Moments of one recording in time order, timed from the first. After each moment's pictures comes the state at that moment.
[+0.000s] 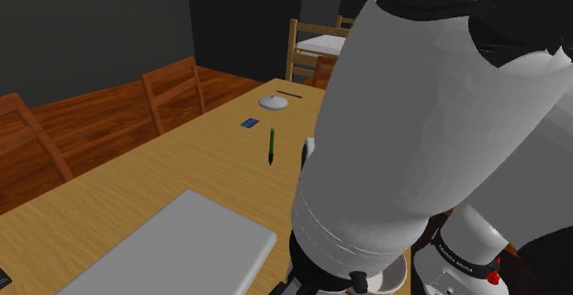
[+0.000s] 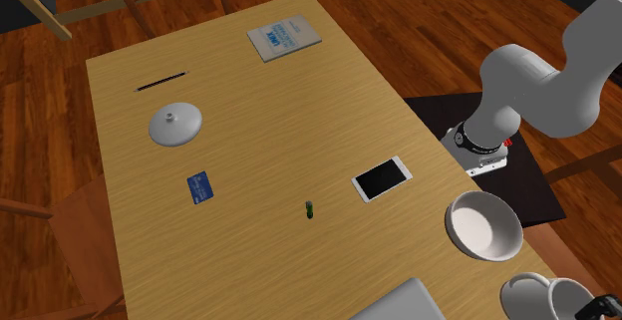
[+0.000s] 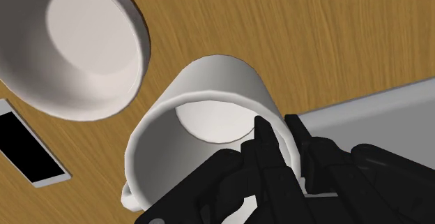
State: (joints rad) arm 0.39 -0.33 0.87 -2.22 0.08 2.00 1.14
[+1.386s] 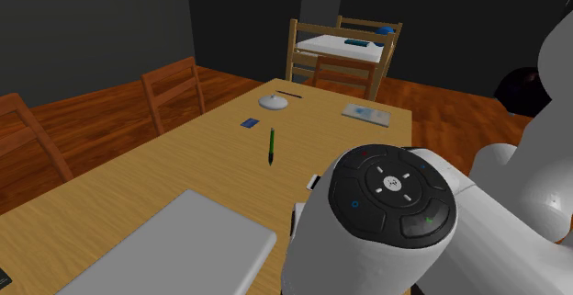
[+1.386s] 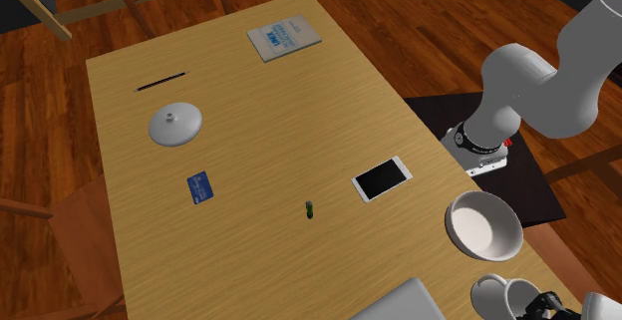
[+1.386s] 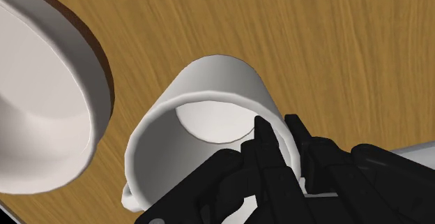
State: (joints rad) arm 0.33 -0.16 0.98 -2.37 -0.05 2.26 1.28
